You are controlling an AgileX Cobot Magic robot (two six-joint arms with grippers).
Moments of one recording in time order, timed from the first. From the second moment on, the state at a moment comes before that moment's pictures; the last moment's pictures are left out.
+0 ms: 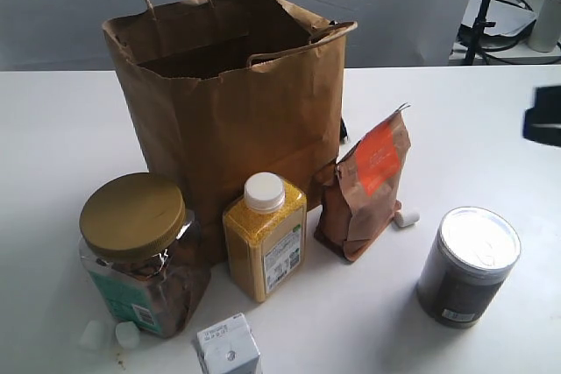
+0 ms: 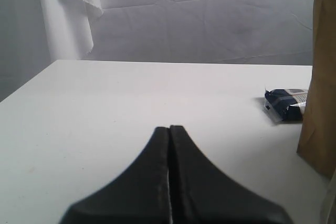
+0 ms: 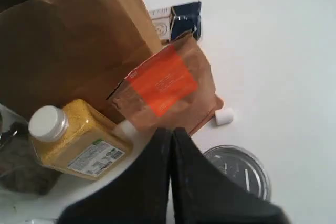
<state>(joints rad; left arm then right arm) 0.09 0.00 0.00 0.06 0.26 -0.04 0.63 0.89 -0.81 0.08 0.72 0.29</state>
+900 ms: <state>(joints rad) 0.09 0.00 0.00 0.06 0.26 -0.04 0.80 1.81 -1.34 -0.20 0.83 1.02</state>
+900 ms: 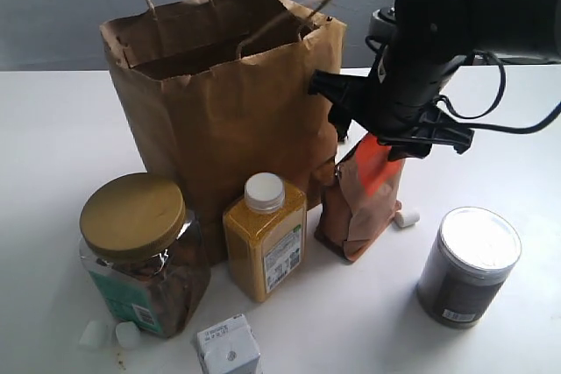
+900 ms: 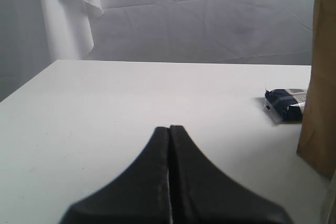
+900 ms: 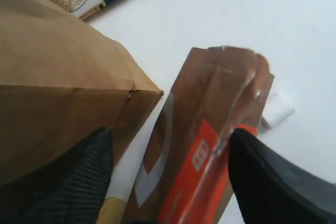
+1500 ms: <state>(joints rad) 0.09 0.00 0.00 0.06 0.26 -0.04 0.81 1.81 -1.33 -0.25 0.86 1.02</state>
